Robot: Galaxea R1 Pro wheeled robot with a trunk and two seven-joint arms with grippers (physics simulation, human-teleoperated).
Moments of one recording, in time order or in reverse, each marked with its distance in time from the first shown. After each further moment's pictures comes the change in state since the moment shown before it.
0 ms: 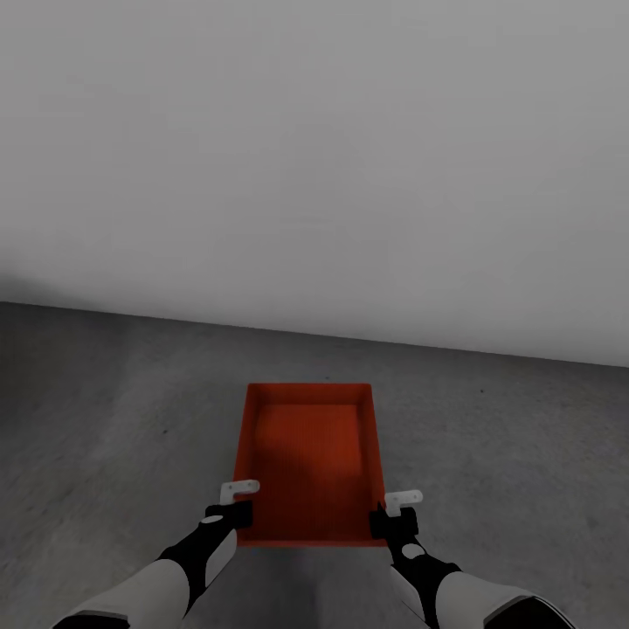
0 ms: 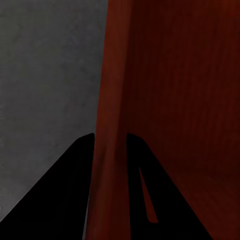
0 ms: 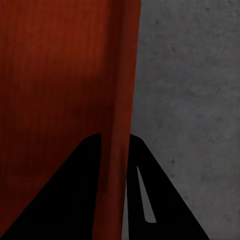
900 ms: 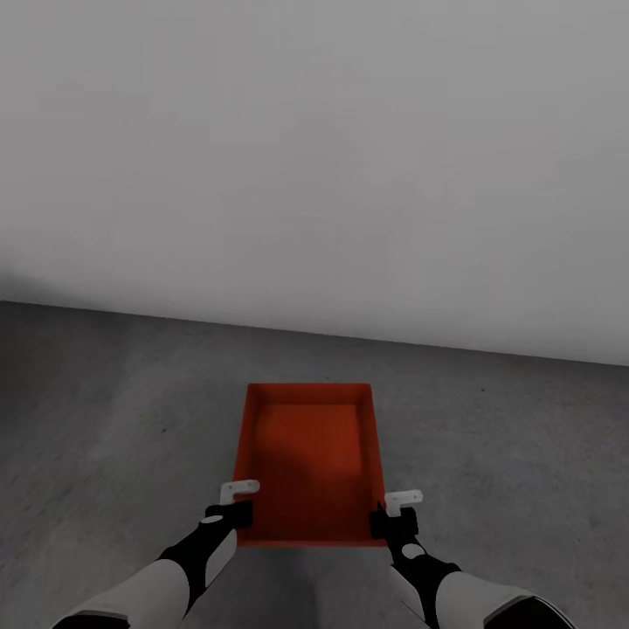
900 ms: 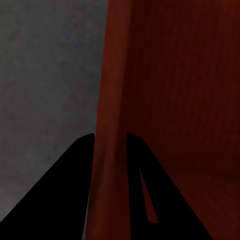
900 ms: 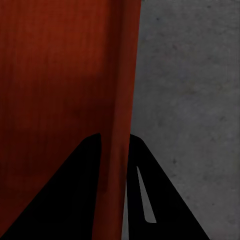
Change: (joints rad) left arm 0.000 0.000 0.000 0.000 0.000 0.000 0.000; right arm 0.000 0.000 0.001 0.000 -0.001 -0.001 0.000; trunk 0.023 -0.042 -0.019
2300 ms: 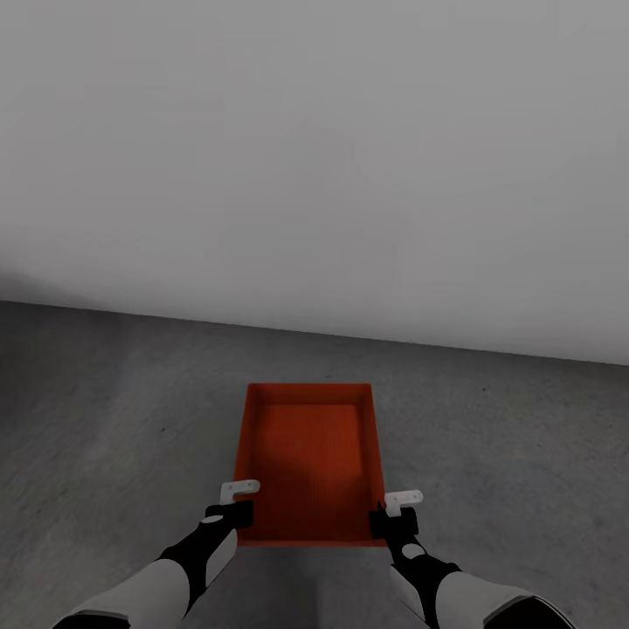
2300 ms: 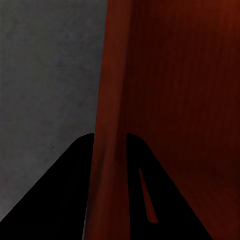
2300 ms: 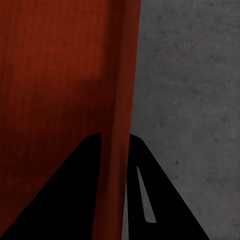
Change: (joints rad) left arm -0.001 -0.001 -0.002 0.001 0.003 0.000 0.004; right arm 0.000 0.000 -0.001 0.000 -0.001 0.000 -0.001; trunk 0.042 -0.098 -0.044
